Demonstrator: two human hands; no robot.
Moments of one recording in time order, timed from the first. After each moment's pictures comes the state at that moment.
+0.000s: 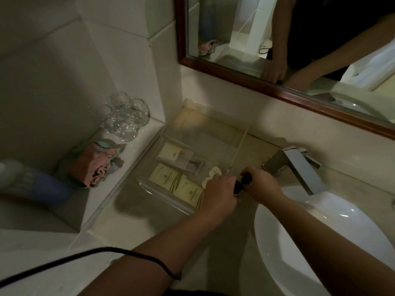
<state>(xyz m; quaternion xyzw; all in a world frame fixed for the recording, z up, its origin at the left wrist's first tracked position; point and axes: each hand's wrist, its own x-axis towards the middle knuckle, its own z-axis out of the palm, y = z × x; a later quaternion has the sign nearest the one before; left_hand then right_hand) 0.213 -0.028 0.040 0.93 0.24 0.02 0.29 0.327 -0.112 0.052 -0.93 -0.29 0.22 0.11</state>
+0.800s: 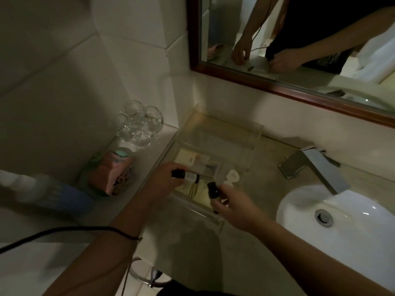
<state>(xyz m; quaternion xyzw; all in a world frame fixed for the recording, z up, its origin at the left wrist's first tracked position) 0.115 0.154 0.060 0.85 0.30 0.02 0.42 0.215 -0.063 0.076 -0.82 -0.38 0.33 0.28</state>
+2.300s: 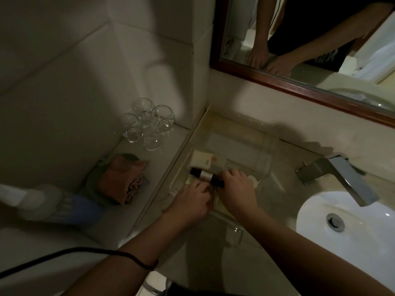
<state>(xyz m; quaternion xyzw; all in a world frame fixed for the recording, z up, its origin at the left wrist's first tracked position) 0.112 0.141 0.012 0.98 0.07 -0.09 0.15 0.224 0.026 0.021 -0.92 -0.37 0.07 0.10</state>
